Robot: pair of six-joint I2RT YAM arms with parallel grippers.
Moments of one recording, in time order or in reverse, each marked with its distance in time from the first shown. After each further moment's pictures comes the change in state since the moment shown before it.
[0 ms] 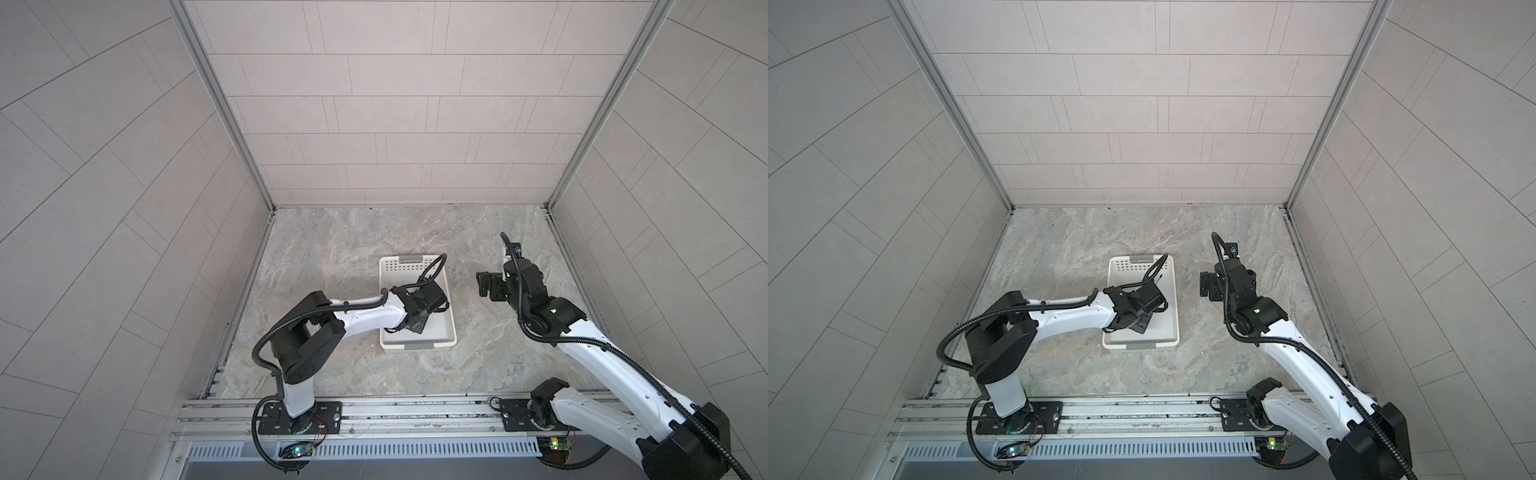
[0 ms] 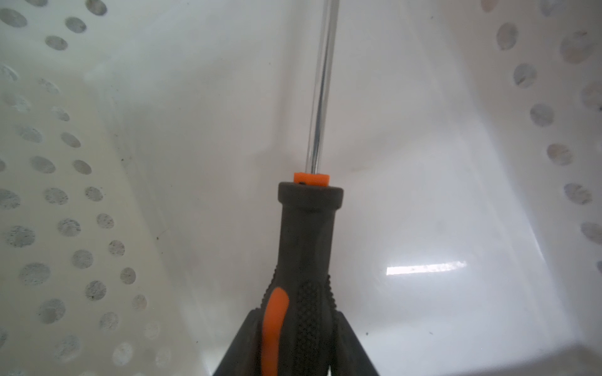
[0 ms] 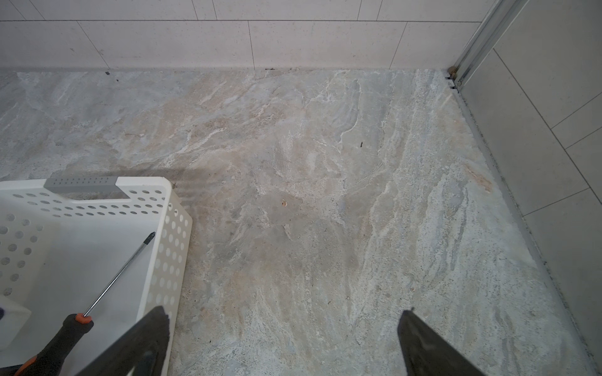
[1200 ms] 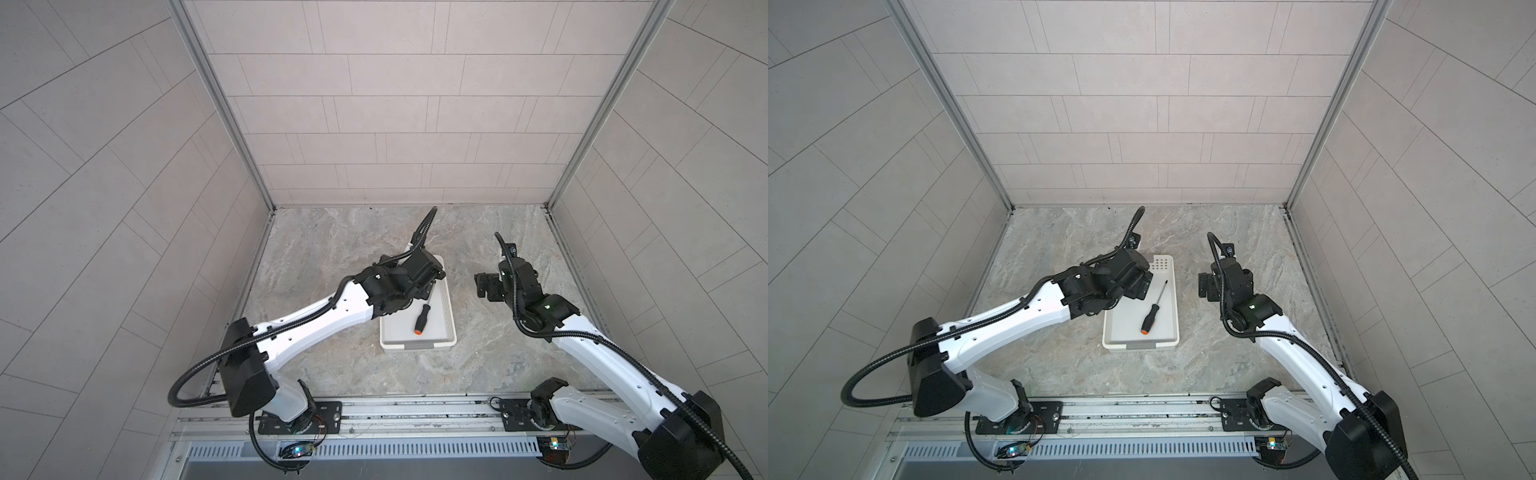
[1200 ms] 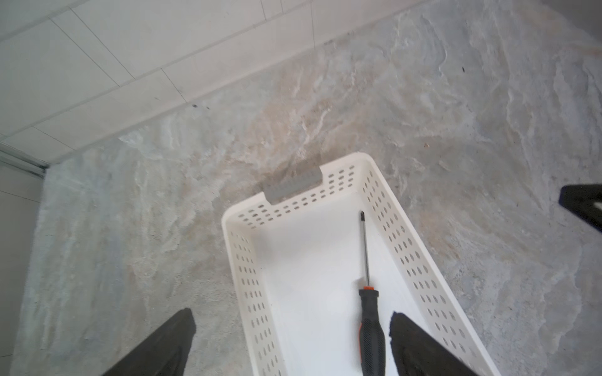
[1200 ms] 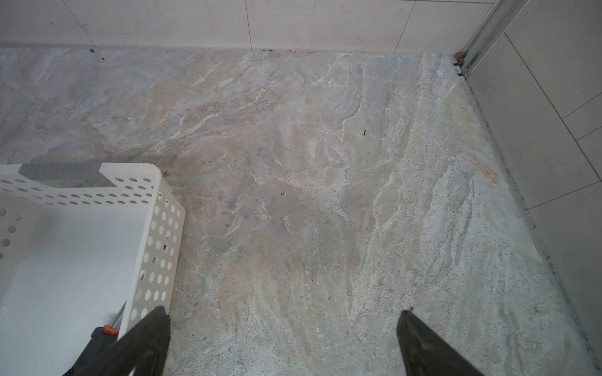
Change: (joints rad) left arm -0.001 -0.349 0.214 -0.116 -0.296 0.135; right arm 0.000 0.060 0.000 0.006 -0.001 0.000
